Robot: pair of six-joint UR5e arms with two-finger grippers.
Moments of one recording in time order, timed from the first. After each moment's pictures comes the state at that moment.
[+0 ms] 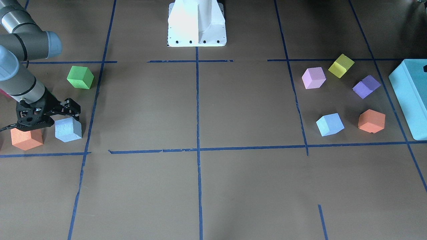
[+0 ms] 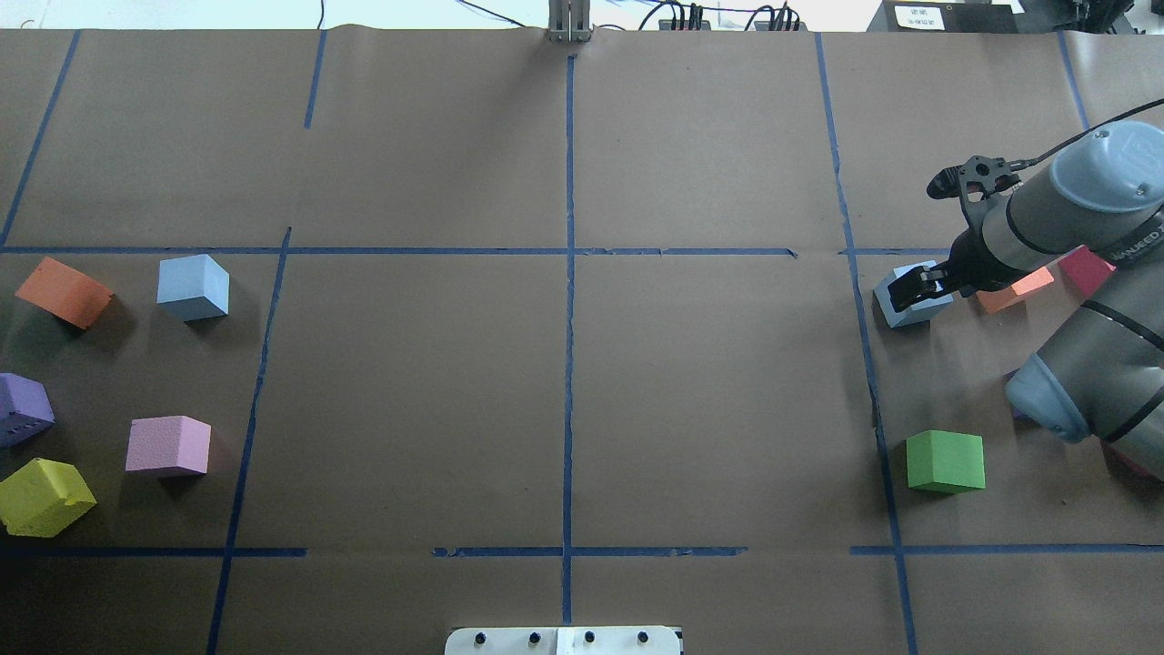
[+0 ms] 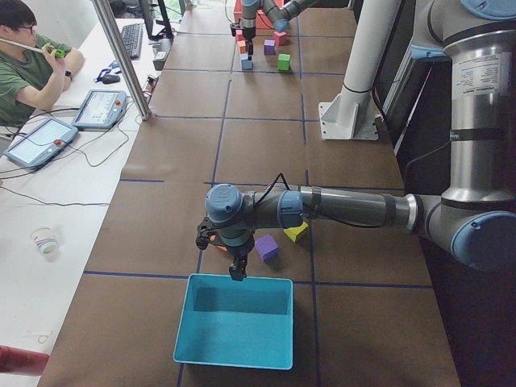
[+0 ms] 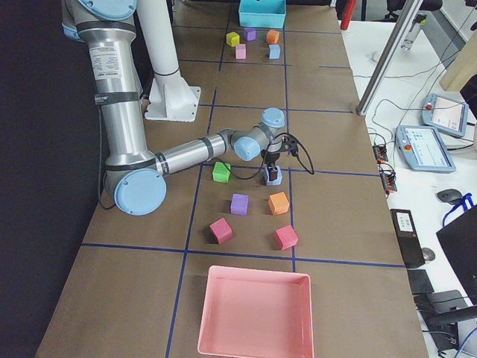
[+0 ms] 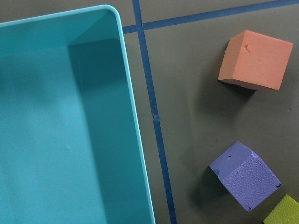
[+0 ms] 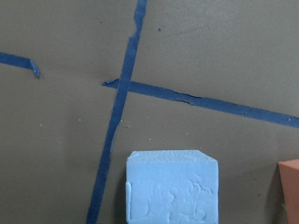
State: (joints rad) left arm -1.51 -1.47 -1.74 -1.41 -2.37 0.20; right arm 0.89 -1.42 1.68 -1.25 2.11 0.65
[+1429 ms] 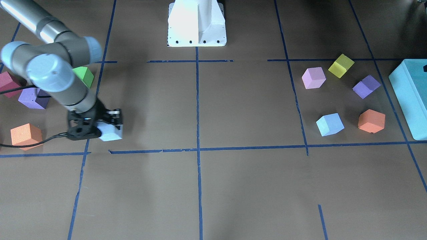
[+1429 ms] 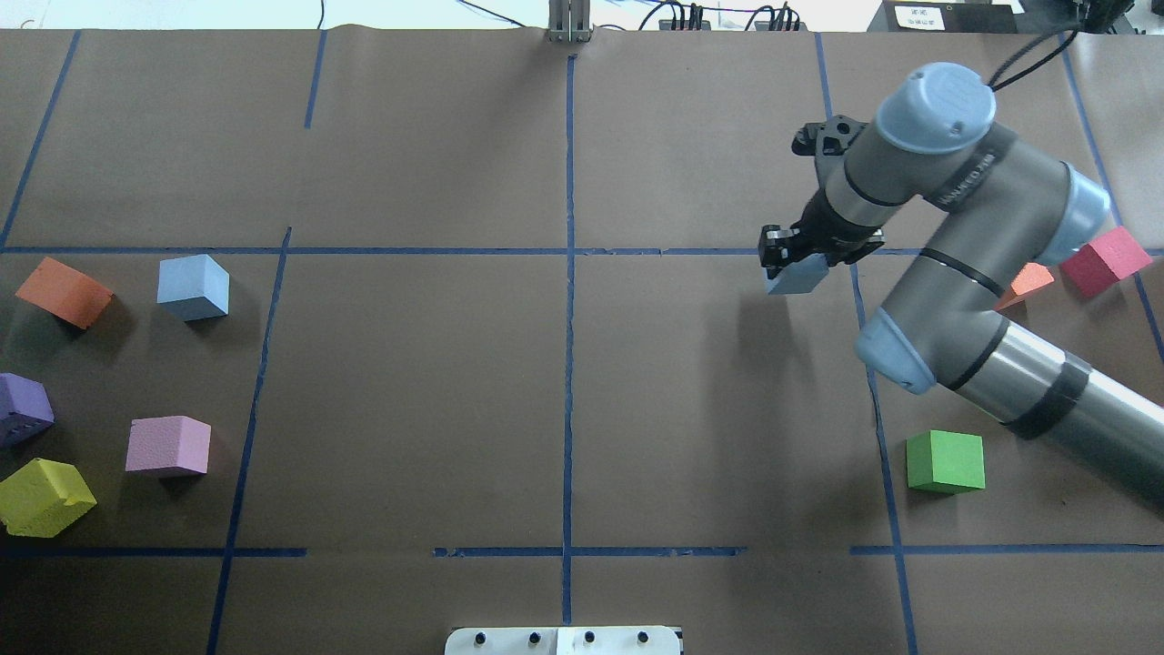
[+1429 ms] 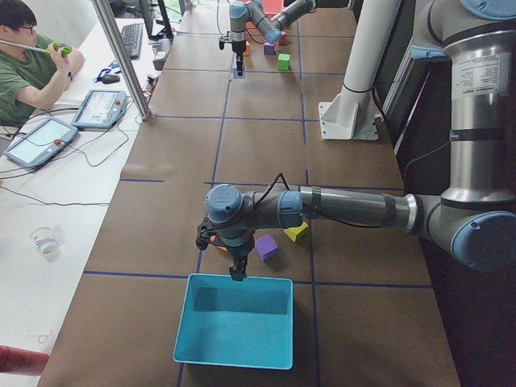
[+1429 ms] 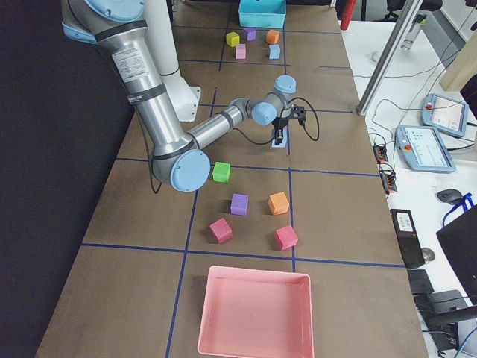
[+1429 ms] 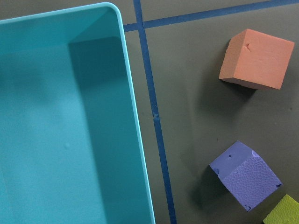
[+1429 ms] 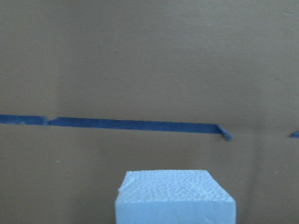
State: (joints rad) left arm -1.51 -1.47 -1.74 -1.41 -2.37 0.20; right arm 0.78 -1.05 1.60 -1.45 2.10 0.97
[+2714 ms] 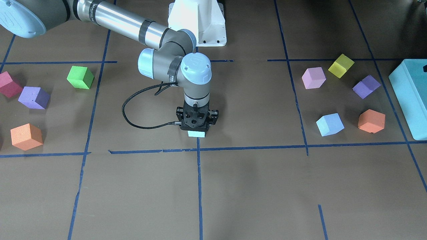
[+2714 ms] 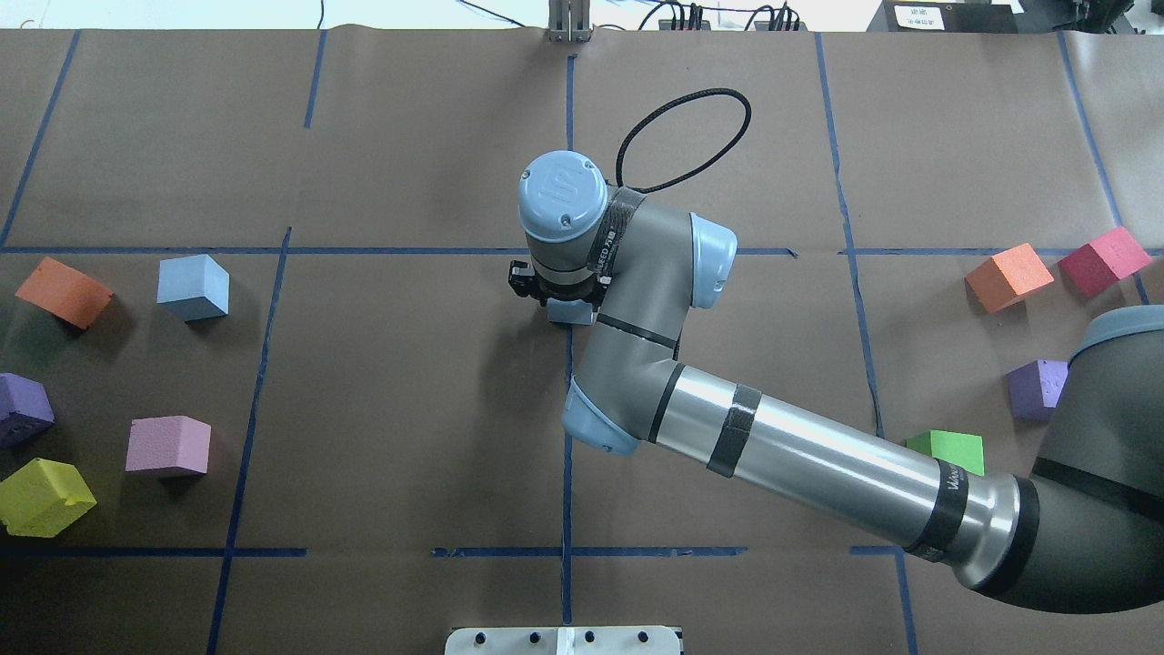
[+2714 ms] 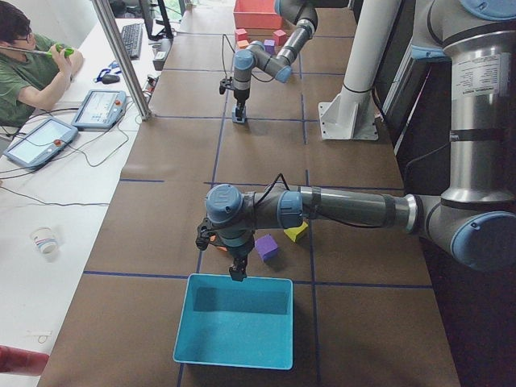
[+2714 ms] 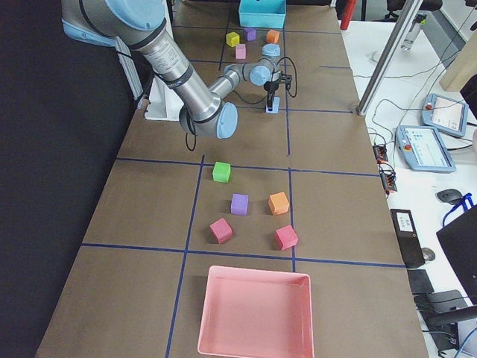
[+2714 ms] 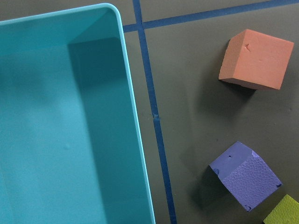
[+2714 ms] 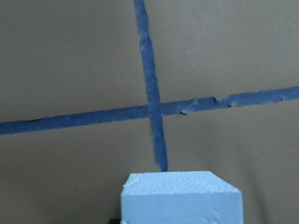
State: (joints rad) left arm -1.51 -1.47 -1.74 -1.41 -2.37 0.20; right arm 0.53 -0.62 1.19 -1.41 1.83 1.31
